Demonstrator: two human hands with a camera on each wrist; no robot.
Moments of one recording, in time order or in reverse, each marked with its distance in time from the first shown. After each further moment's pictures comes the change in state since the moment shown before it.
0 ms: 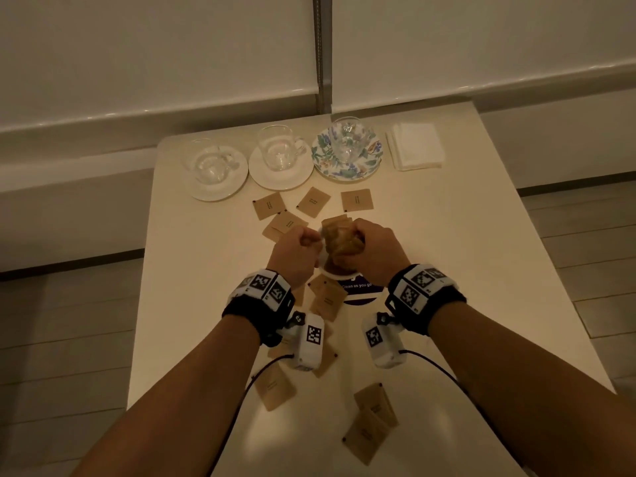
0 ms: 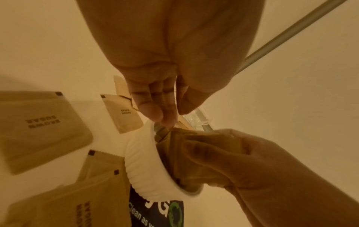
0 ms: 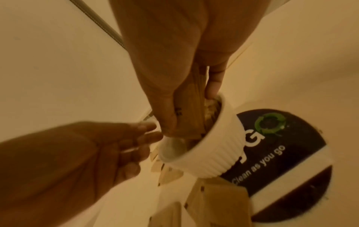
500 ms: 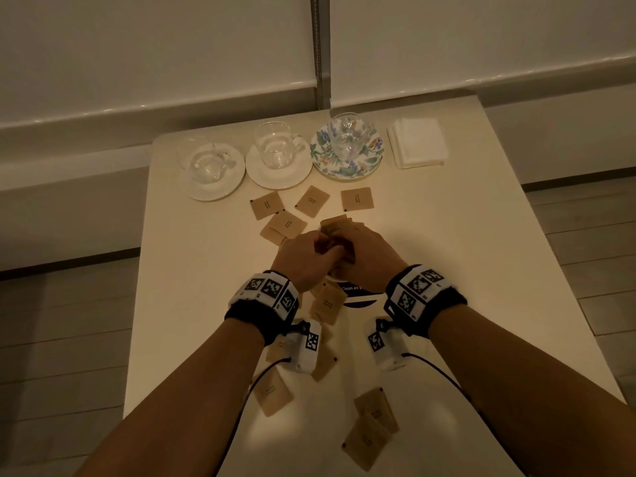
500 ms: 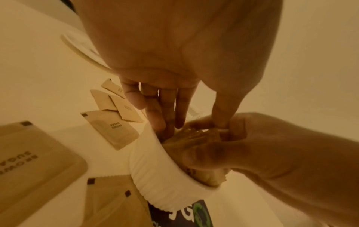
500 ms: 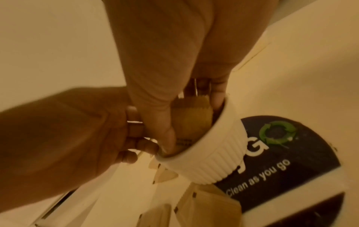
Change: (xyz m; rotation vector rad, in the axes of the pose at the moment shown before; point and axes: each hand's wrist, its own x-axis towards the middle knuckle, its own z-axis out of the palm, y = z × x) left_hand 0.002 0.007 0.008 0.312 -0.104 0.130; right_hand 0.008 0.000 0.007 -0.183 -0.160 -0.228
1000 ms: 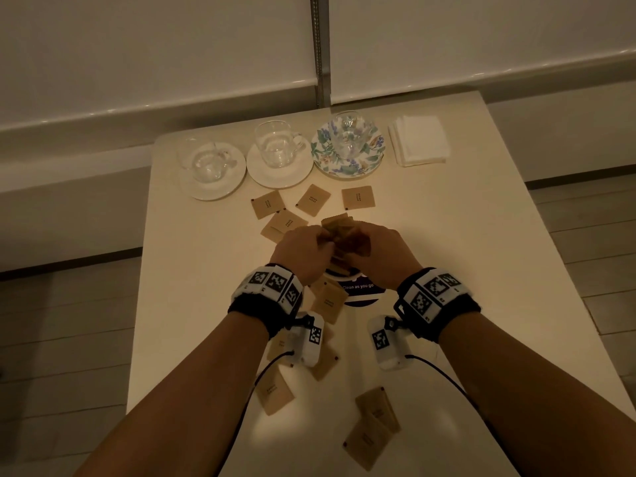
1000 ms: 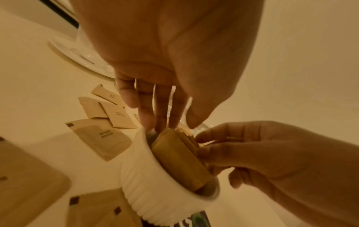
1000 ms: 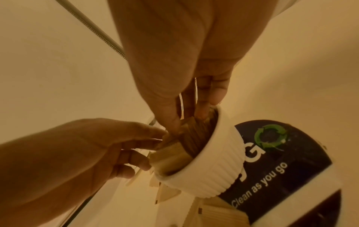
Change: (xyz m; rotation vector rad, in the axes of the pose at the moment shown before) left_hand 0.013 -0.003 -0.001 0.252 0.000 -0.007; right_hand -0.009 0.010 -0.007 0.148 0.130 0.157
